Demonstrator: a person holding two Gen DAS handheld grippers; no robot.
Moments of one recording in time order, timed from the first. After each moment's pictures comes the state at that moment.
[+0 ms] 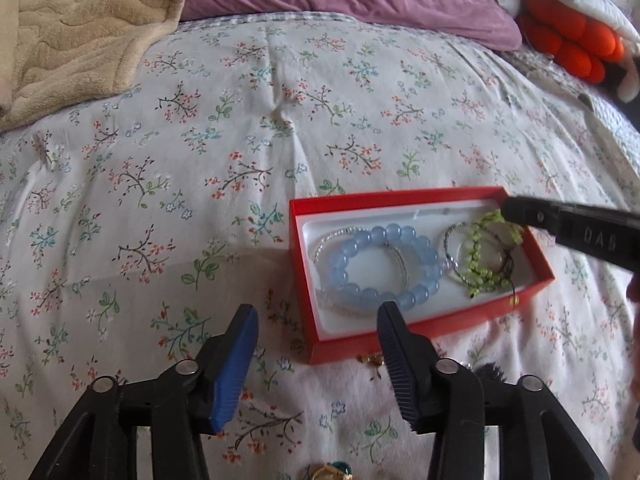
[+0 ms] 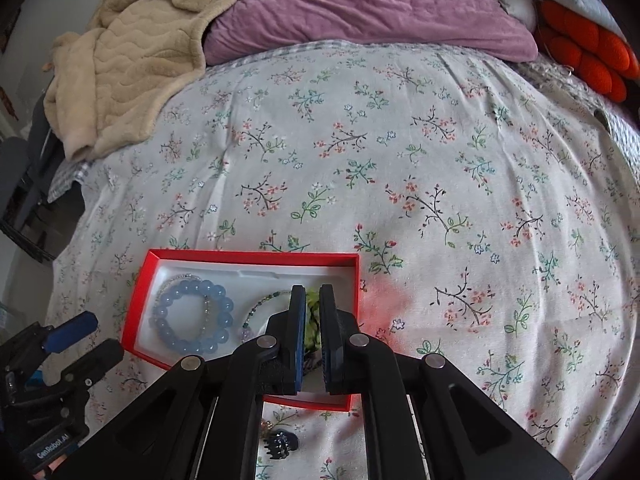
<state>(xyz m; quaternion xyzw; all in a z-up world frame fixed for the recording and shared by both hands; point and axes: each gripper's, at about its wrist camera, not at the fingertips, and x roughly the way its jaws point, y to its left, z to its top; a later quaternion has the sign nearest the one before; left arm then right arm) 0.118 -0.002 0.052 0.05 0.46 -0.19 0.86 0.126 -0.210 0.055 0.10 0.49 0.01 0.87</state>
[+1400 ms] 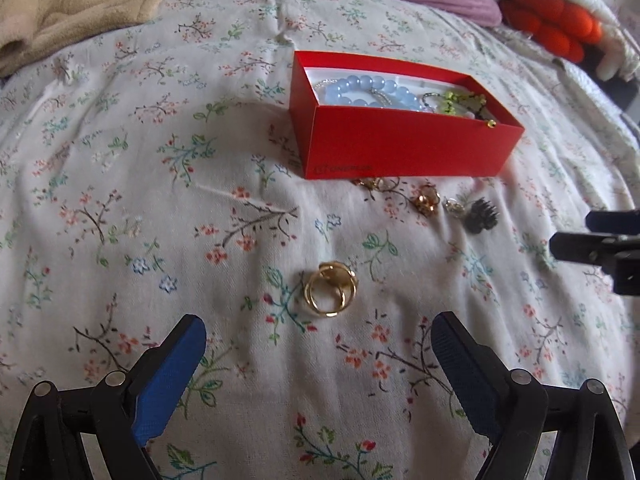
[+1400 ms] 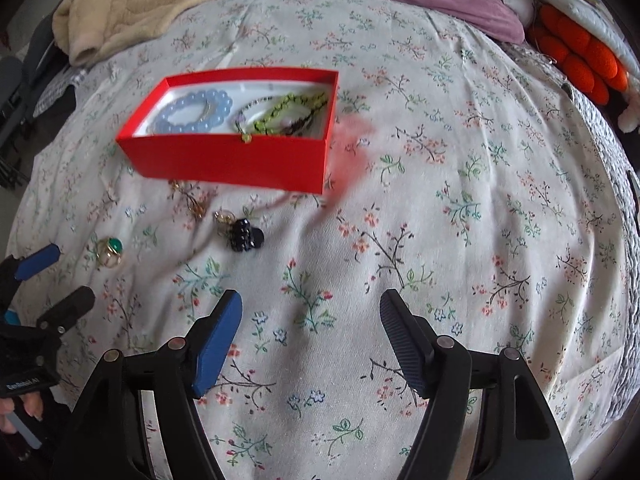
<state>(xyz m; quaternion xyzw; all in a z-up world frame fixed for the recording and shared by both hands) 0.019 0.042 -0.001 0.03 0.46 -0.21 0.86 -0.005 -0.189 0.025 0.00 0.56 -0.02 0.83</state>
